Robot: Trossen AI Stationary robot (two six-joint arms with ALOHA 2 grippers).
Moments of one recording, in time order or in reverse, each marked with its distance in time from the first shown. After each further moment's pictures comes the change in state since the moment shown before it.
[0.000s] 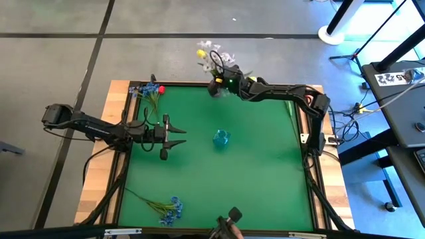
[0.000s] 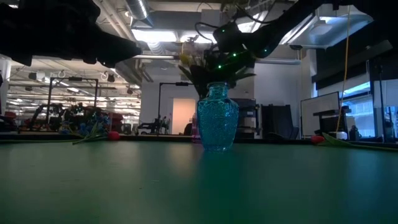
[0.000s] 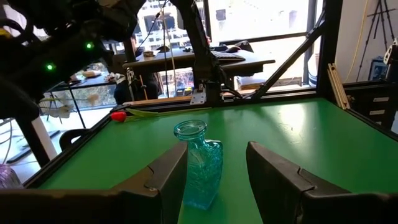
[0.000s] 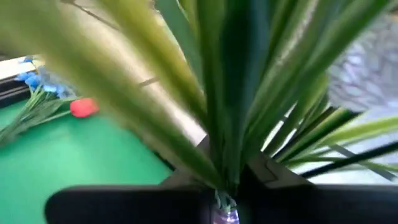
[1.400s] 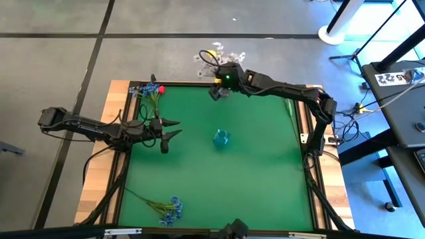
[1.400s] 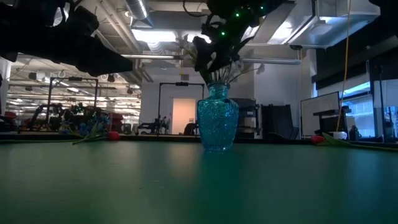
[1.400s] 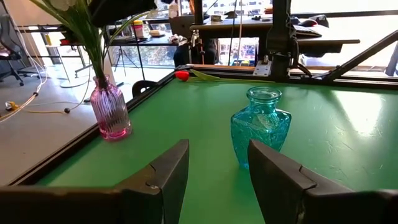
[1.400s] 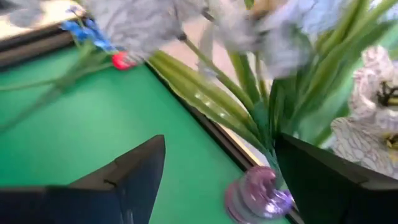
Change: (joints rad) left arm 0.000 -0.198 0.000 -0.315 -0.286 -0.131; right arm 0.081 -0.104 0.301 -0.661 0.016 0.035
